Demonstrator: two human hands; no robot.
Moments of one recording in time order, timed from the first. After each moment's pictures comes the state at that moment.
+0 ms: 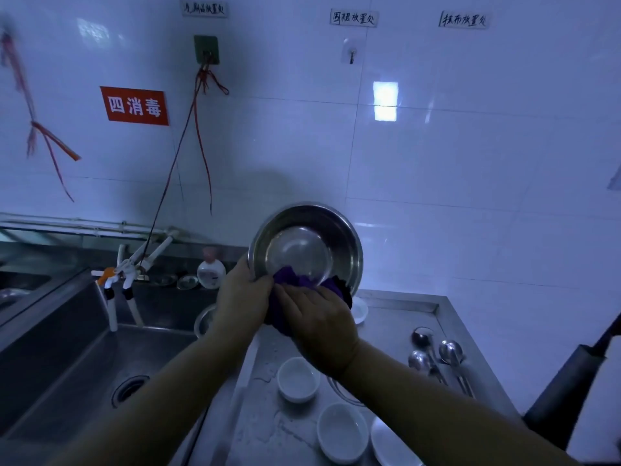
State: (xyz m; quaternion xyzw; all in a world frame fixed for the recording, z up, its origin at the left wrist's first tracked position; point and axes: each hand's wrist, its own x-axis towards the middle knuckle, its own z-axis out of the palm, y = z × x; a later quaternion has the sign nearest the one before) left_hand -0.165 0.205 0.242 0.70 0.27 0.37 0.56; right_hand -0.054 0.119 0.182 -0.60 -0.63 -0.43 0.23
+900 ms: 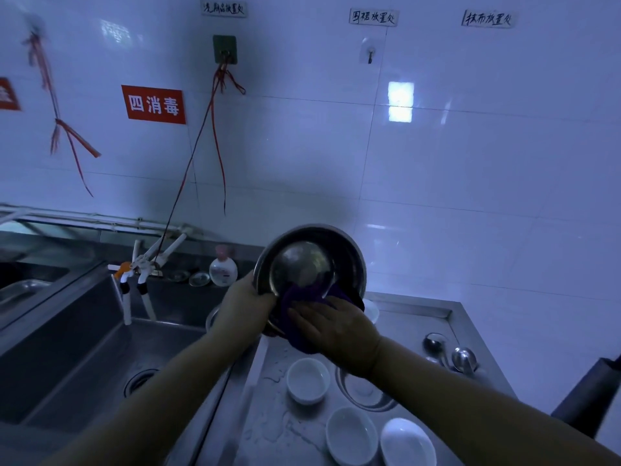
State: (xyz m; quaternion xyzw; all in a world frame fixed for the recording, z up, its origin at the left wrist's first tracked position) left_hand -0.179 0.223 0.230 0.74 0.29 0.30 0.53; right_hand -0.026 0.110 0.173 -0.51 -0.73 -0.45 0.10
